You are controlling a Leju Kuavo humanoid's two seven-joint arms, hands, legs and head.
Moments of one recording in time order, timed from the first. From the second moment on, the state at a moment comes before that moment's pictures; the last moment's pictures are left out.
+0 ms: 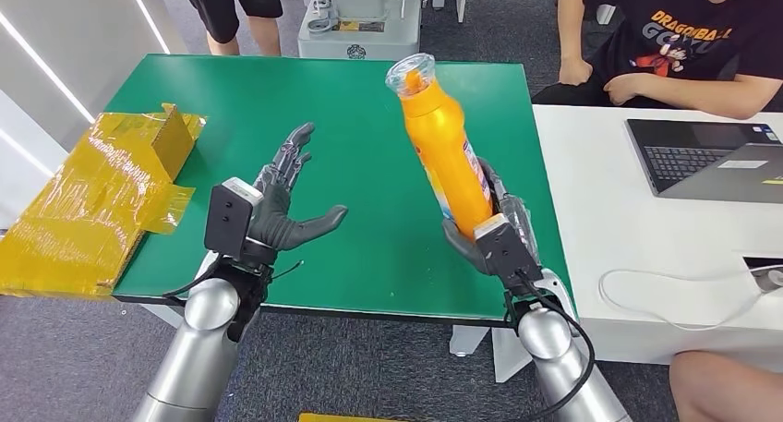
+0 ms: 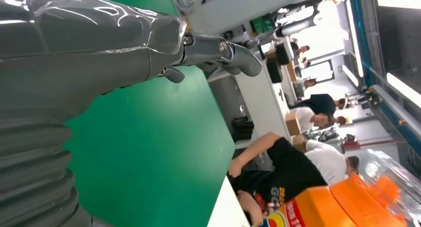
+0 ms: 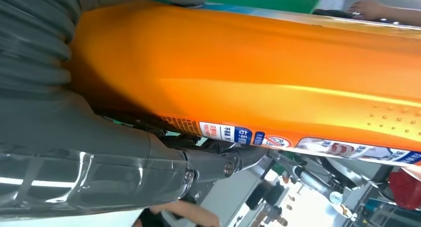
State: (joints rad) left arm -0.33 -0.13 -0.39 -1.31 -0.07 0.03 -0.36; right arm -0.40 0.01 0.49 -1.15 0.36 -0.19 -0.42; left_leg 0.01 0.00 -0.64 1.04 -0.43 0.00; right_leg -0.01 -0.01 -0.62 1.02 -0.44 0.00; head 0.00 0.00
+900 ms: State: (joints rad) left arm -0.48 -0.12 -0.43 -1.13 0.22 -0.09 -0.31; right arm -0.57 -0.06 0.60 -0.95 0.29 -0.31 -0.53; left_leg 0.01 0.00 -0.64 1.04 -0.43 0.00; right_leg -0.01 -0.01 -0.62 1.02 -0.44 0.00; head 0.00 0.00
